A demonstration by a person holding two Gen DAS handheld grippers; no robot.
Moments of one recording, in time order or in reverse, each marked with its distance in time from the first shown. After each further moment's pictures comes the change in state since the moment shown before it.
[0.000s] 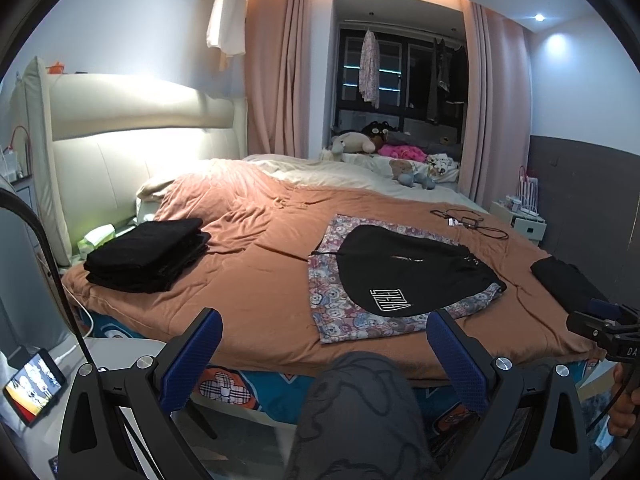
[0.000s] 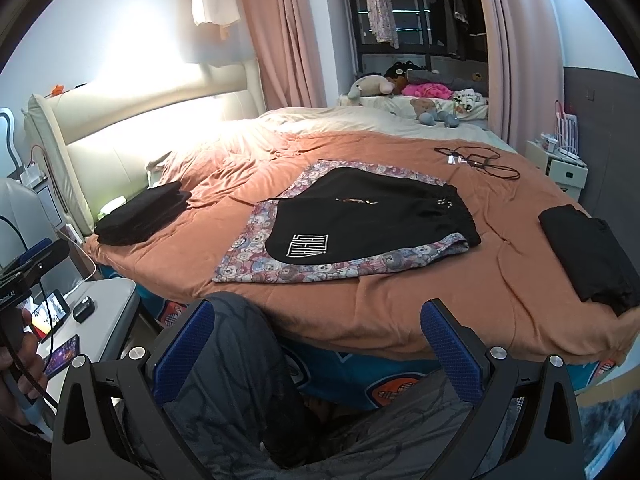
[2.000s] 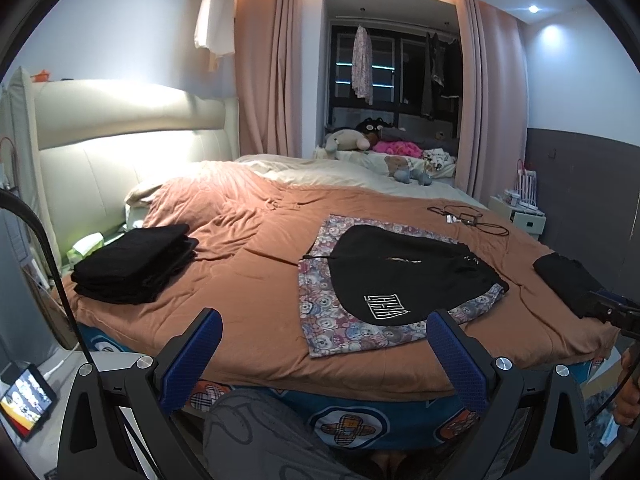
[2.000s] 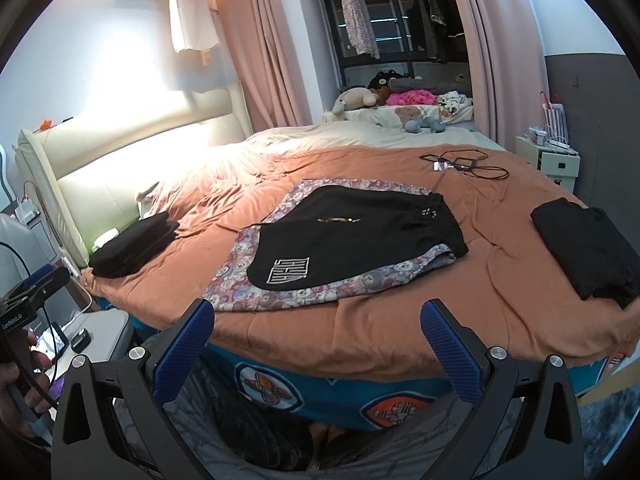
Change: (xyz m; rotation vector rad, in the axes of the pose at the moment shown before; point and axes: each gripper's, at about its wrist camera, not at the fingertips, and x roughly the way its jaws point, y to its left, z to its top) left arm 0.041 -0.018 0.011 0.024 0.010 -0.006; right arm 0.019 -0.039 0.000 0.081 -0.073 0.007
